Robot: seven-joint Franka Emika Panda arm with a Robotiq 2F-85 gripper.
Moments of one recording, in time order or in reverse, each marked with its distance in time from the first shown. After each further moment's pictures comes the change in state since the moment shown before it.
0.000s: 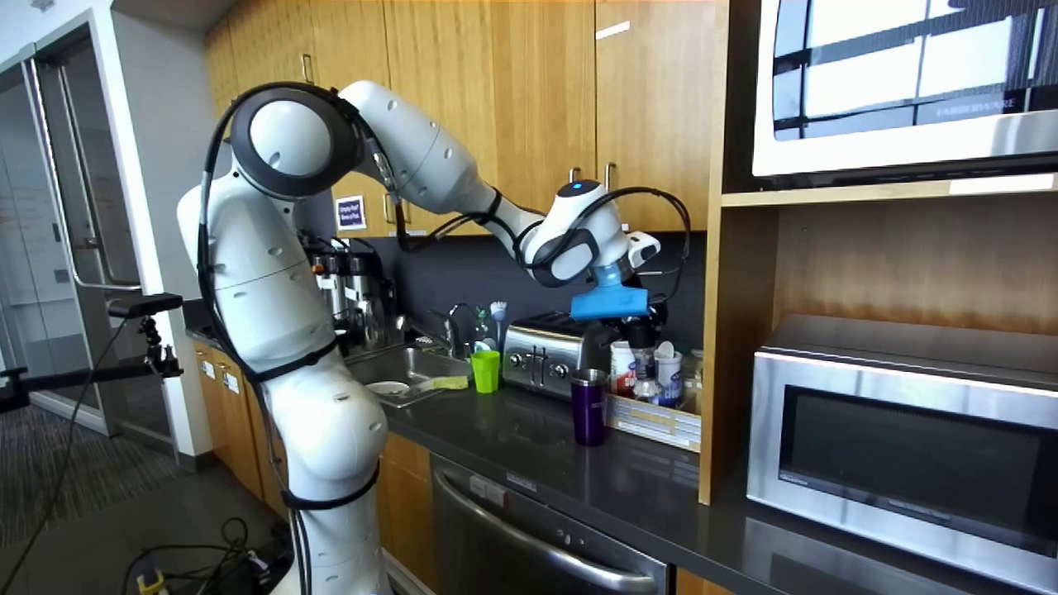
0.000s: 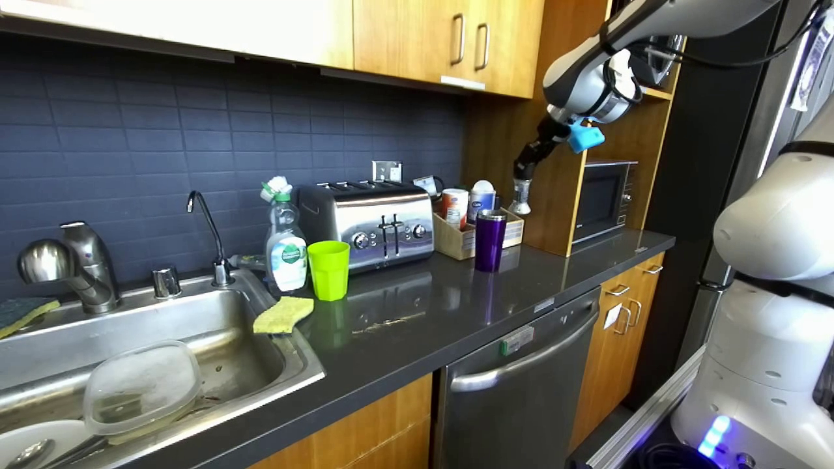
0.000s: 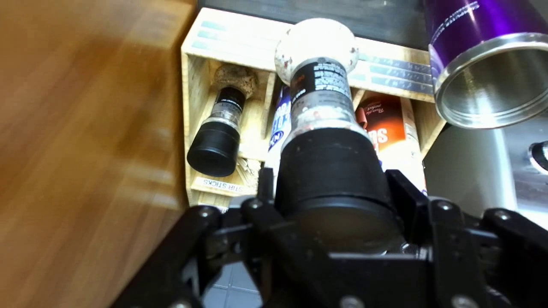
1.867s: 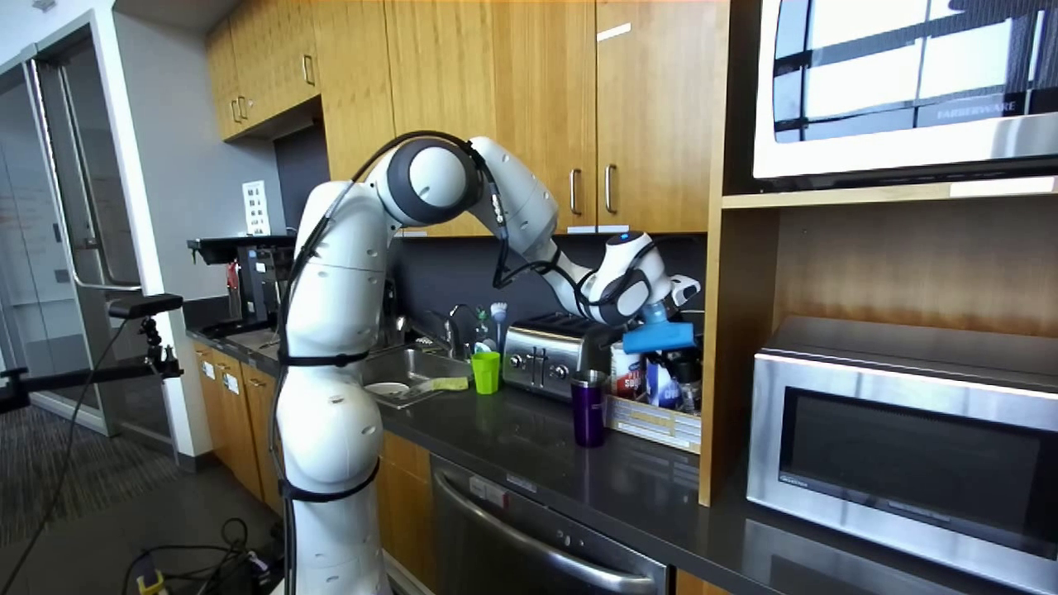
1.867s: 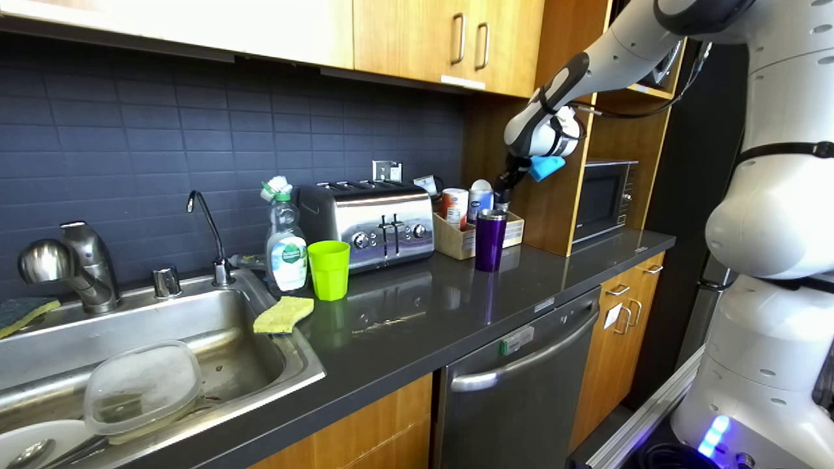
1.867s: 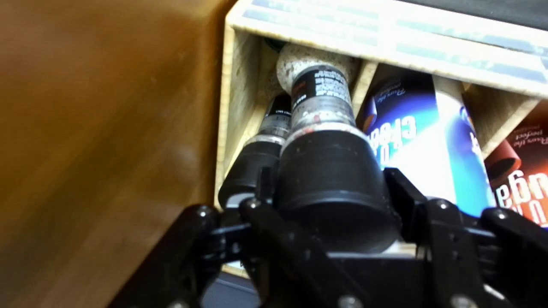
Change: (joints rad) arm -0.086 0.478 0.077 0.336 -0.232 0.117 0.199
